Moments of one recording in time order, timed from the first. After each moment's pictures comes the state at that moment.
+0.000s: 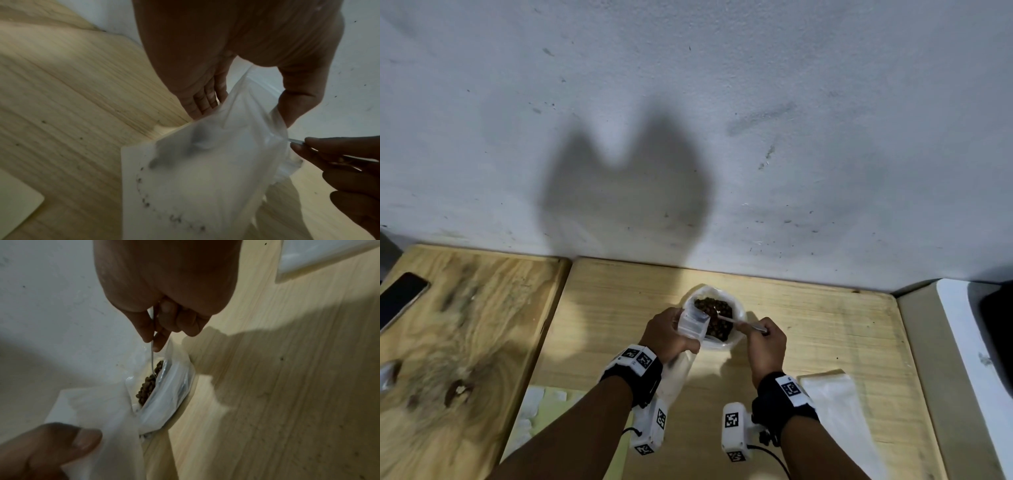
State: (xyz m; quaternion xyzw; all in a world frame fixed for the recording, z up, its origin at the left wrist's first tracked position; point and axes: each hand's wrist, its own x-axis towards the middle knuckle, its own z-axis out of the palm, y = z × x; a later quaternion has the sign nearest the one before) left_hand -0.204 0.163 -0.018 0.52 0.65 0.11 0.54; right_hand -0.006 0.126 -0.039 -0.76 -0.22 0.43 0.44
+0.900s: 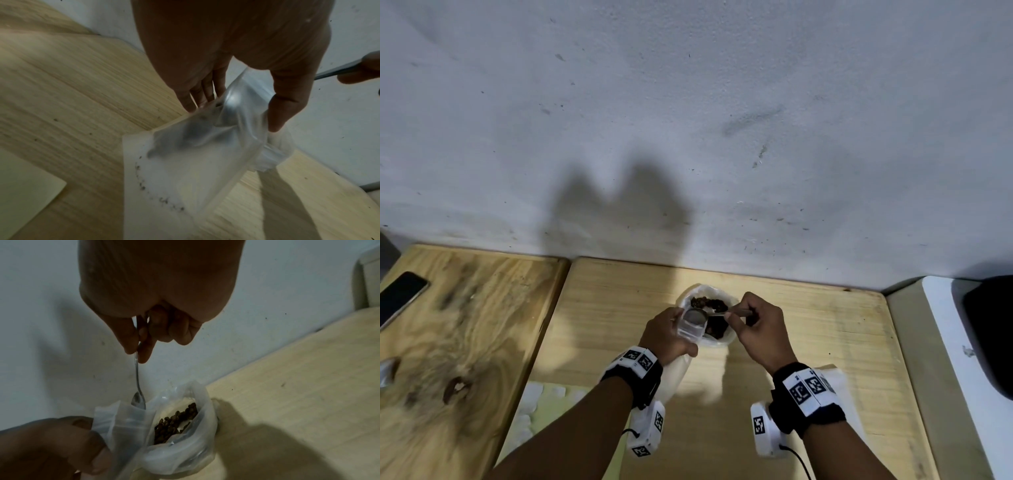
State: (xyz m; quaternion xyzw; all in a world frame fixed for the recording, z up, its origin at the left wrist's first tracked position) left_hand -0.202 0.150 -0.011 0.55 0.65 0.11 0.52; right_hand 0.002 0.127 0.024 -0.64 -0.53 0.39 0.38
